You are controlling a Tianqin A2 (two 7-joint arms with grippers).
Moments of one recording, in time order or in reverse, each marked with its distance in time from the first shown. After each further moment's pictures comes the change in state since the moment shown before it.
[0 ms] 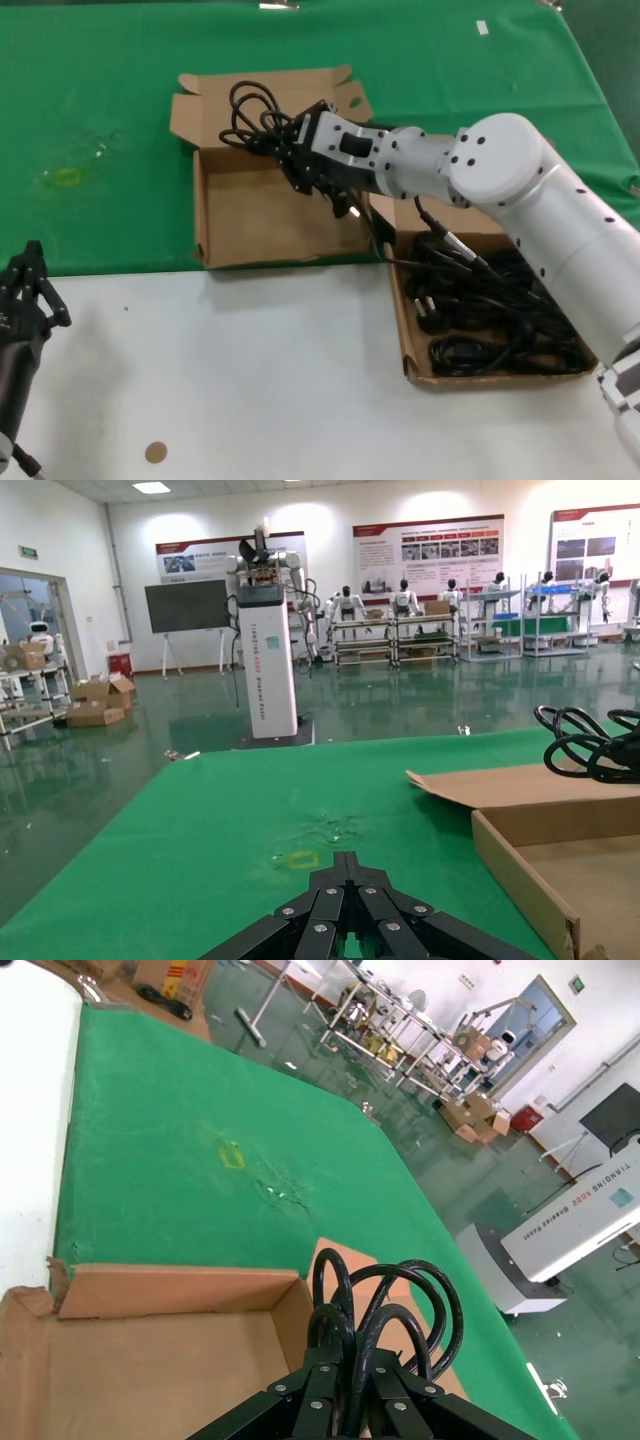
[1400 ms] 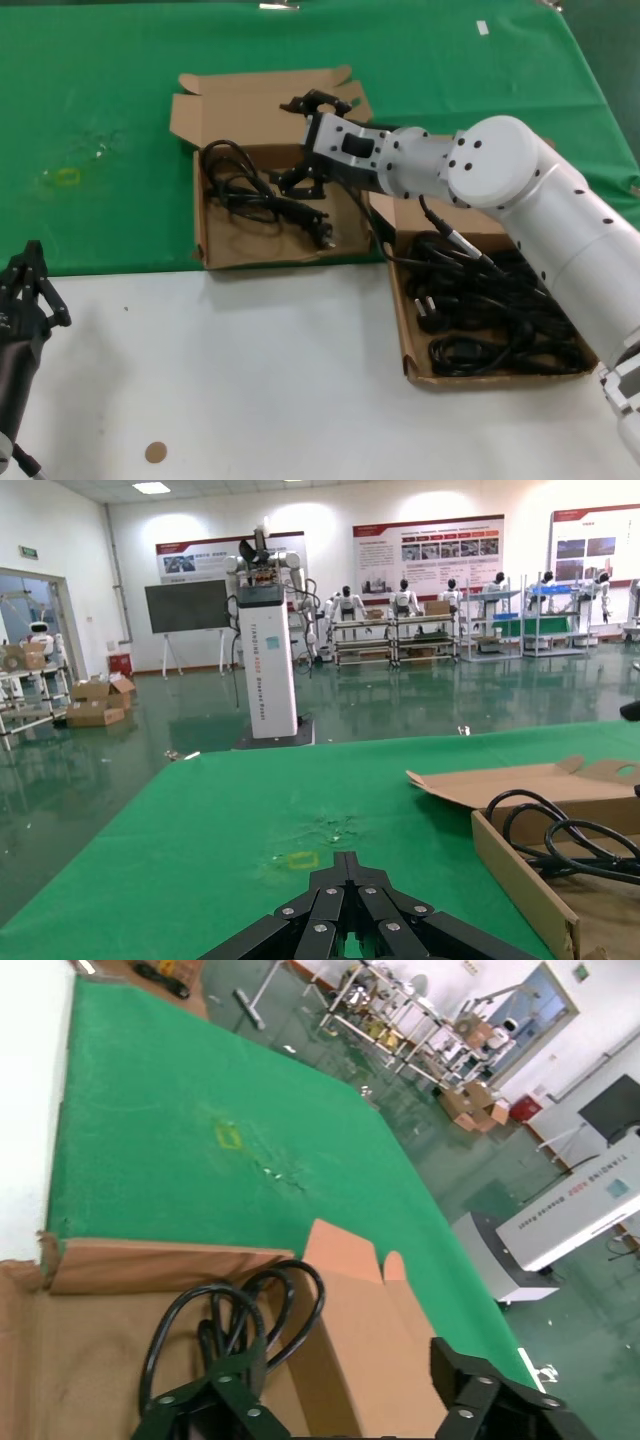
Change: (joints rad) left arm 0.000 0.000 0.000 0.000 0.000 0.000 0.000; right arm 0.001 0.000 -0.009 -0.004 -0.055 0.019 0.034
